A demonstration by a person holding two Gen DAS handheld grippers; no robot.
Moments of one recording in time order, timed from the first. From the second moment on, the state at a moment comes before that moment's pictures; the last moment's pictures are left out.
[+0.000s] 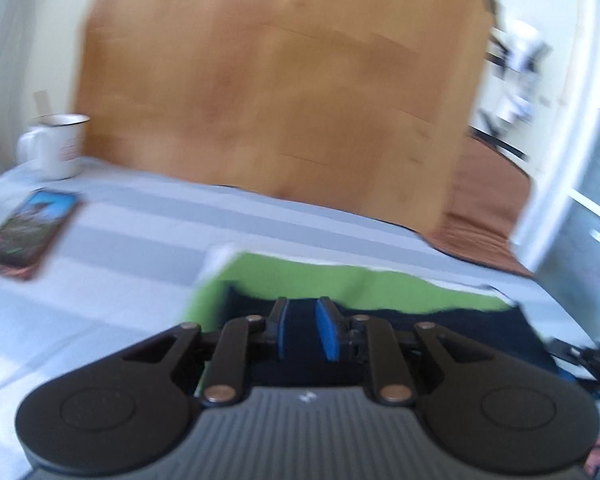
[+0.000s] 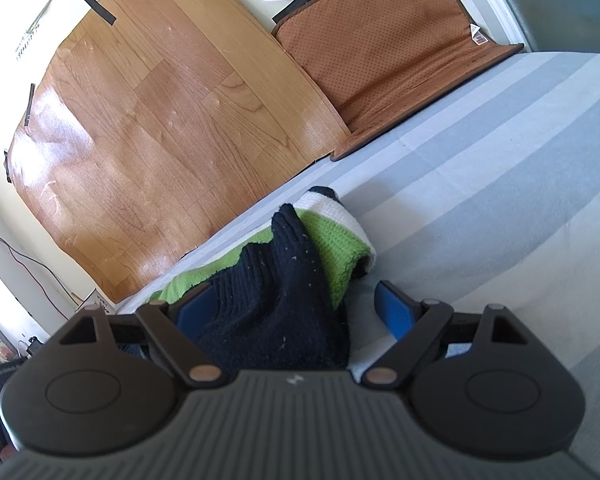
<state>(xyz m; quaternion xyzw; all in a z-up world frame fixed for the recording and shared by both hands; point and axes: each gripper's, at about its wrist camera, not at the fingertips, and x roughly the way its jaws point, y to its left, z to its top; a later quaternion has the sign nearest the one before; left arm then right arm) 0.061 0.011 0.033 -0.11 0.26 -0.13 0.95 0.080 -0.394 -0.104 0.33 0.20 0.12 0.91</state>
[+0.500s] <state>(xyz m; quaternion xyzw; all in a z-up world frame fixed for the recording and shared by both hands) 0.105 -0.021 -0.007 -0.10 0.31 -0.17 0.93 0.096 -0.374 -0.097 0.34 0.24 0.14 0.90</state>
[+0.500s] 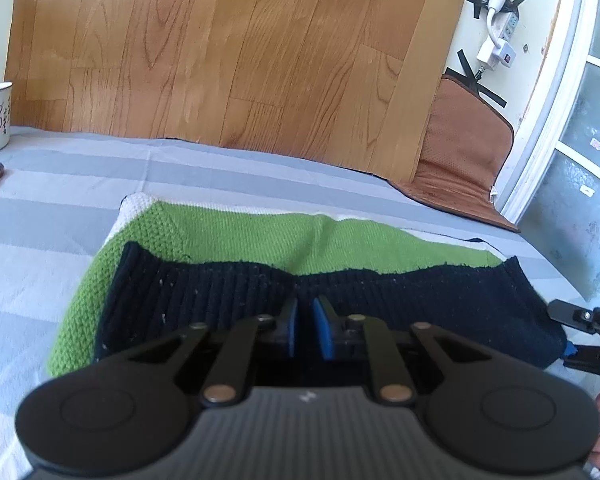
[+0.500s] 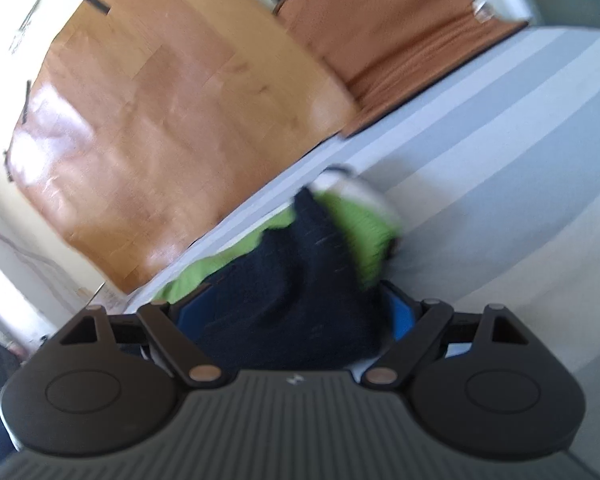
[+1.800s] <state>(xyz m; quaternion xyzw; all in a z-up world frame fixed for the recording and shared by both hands) 0.066 0.116 0.019 -0.29 0.24 -0.11 0.92 0.118 -0.110 -0.006 -0.06 0.28 0.48 0.83</state>
